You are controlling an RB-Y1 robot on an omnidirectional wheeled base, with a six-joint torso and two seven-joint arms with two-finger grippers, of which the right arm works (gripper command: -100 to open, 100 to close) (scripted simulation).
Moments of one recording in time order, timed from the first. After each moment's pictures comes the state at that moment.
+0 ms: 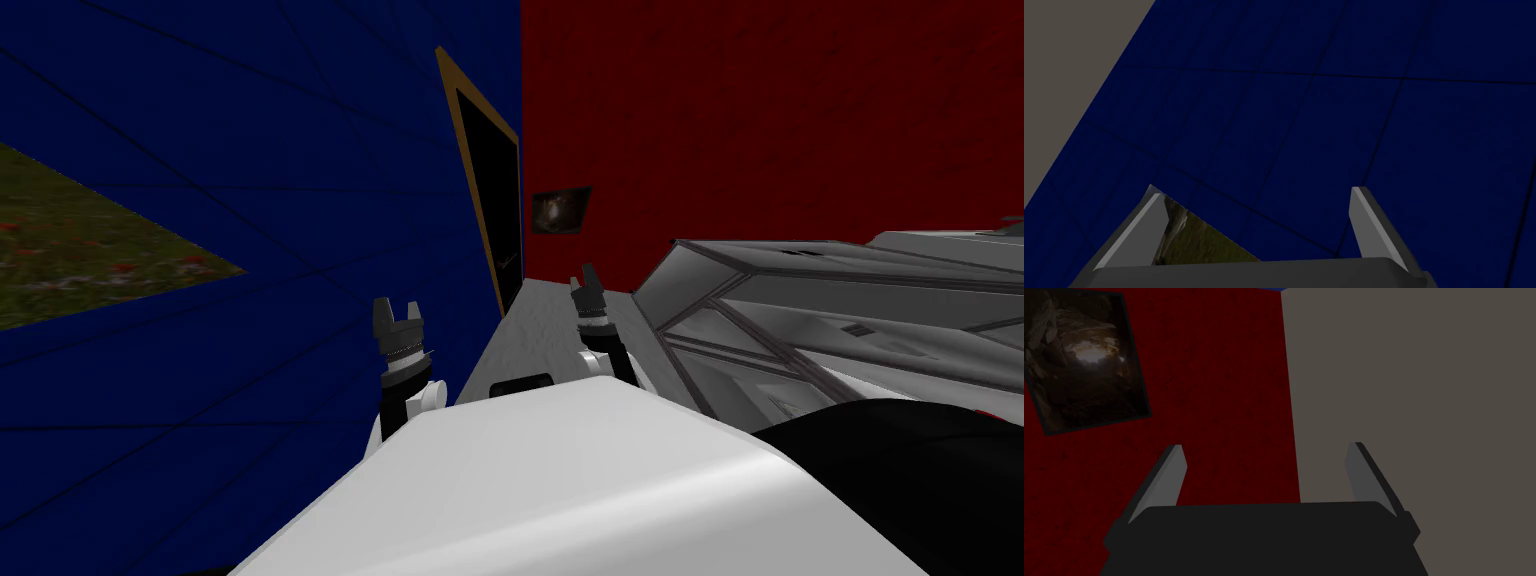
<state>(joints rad) 0.51 -0.02 0.07 -2.27 0.04 -0.41 0.11</state>
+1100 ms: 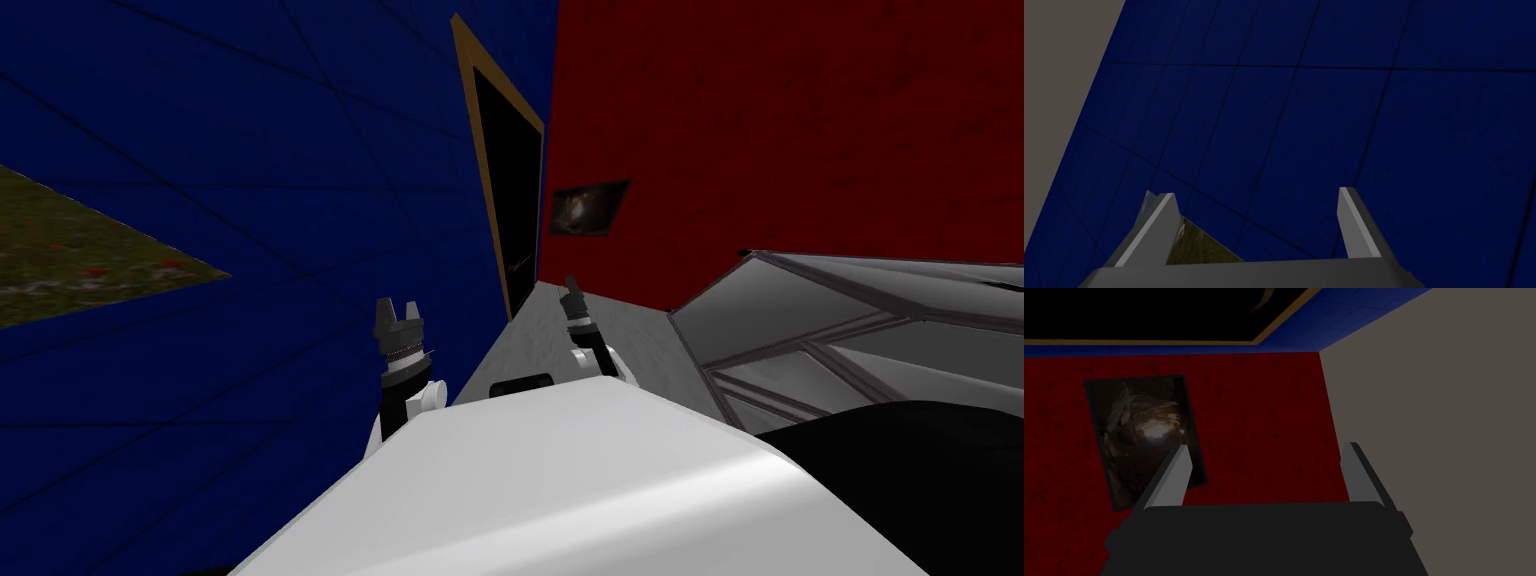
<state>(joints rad) 0.40 -0.08 0.08 -2.03 0.03 -0.46 0.06</state>
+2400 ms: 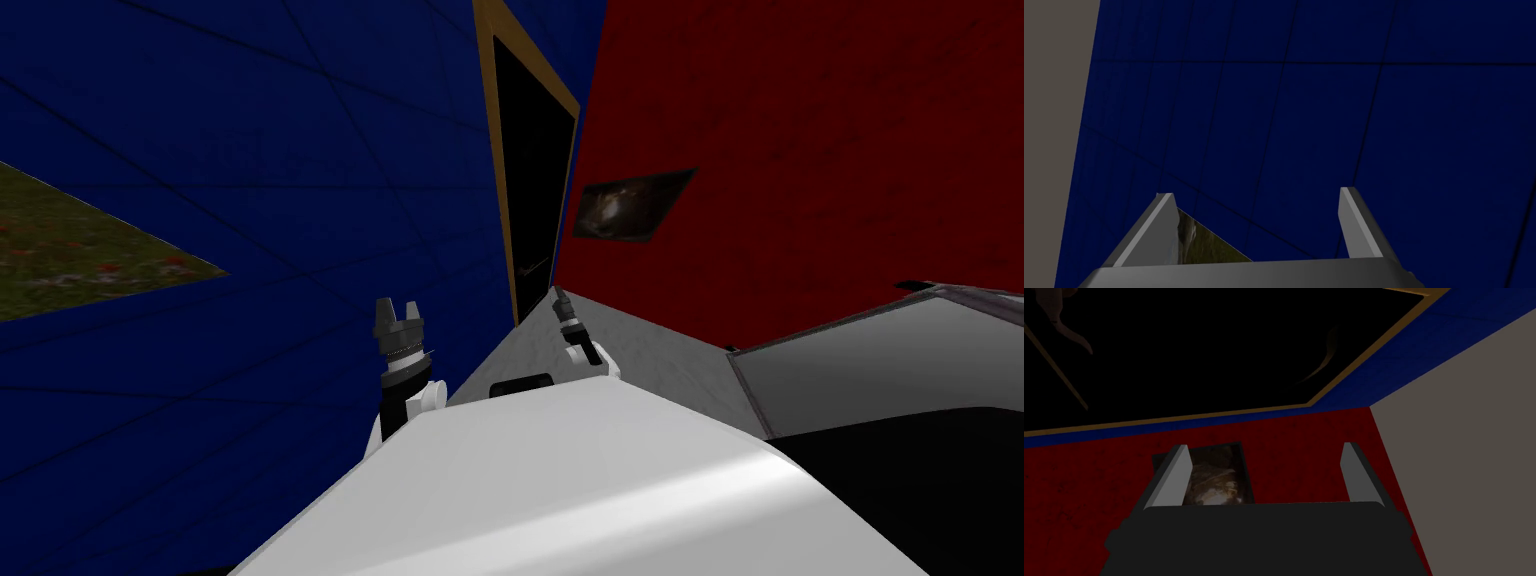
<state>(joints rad) 0.26 -0.13 0.09 -1.73 0.01 -0.51 0.01</state>
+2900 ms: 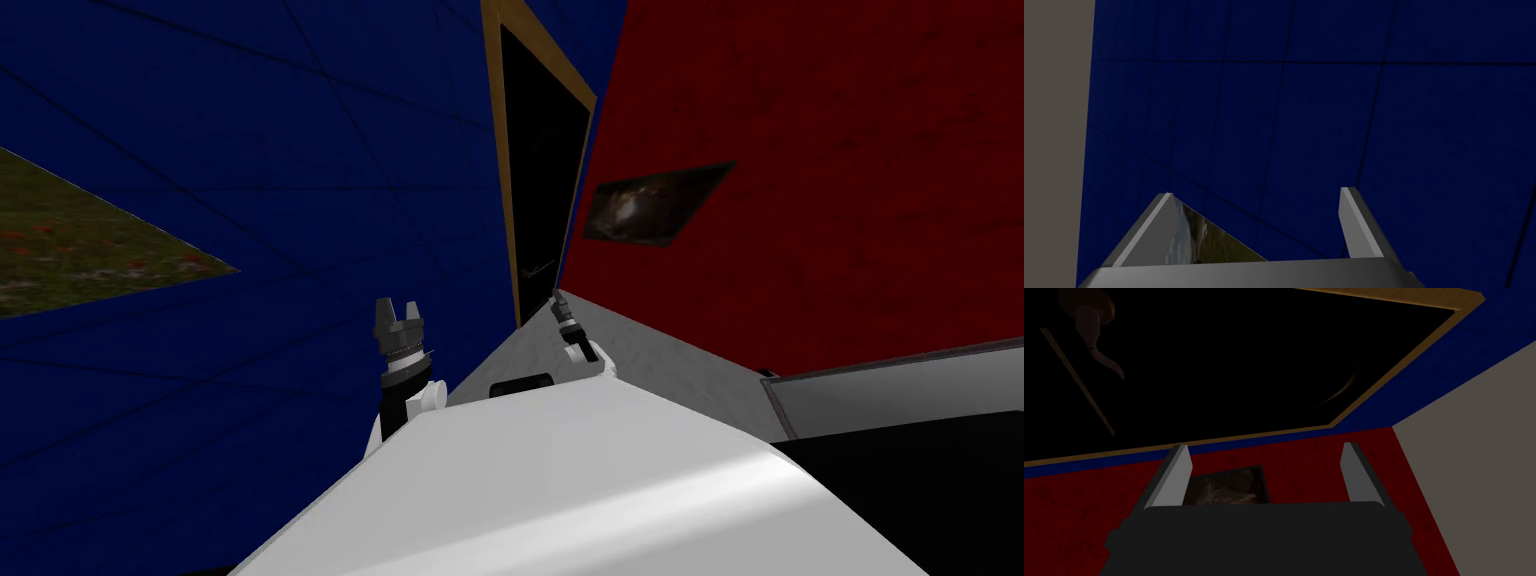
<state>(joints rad) 0.21 -0.16 0.09 -1.60 0.00 -0.54 -0.01</state>
